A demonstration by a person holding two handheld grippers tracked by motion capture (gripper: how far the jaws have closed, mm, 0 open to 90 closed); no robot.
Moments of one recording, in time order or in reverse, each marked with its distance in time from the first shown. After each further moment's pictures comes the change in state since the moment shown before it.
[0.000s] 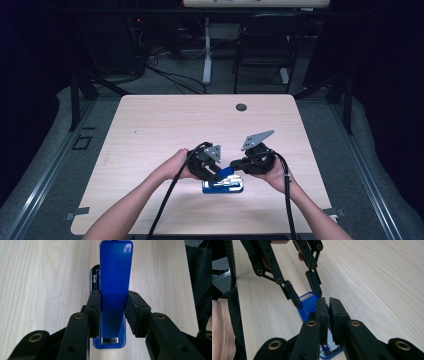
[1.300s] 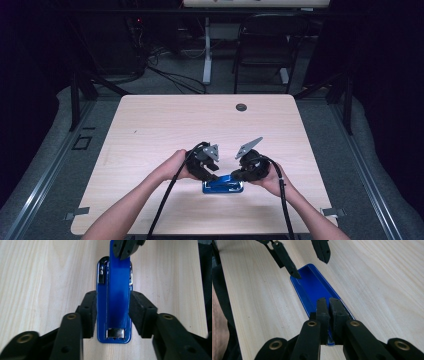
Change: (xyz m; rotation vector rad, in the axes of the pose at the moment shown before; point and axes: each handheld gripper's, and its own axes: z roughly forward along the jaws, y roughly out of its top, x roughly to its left) left arm 0.005 -0.011 0.001 0.019 0.033 -0.060; right arm -0.004 -0.018 0.032 0.177 0.013 0.037
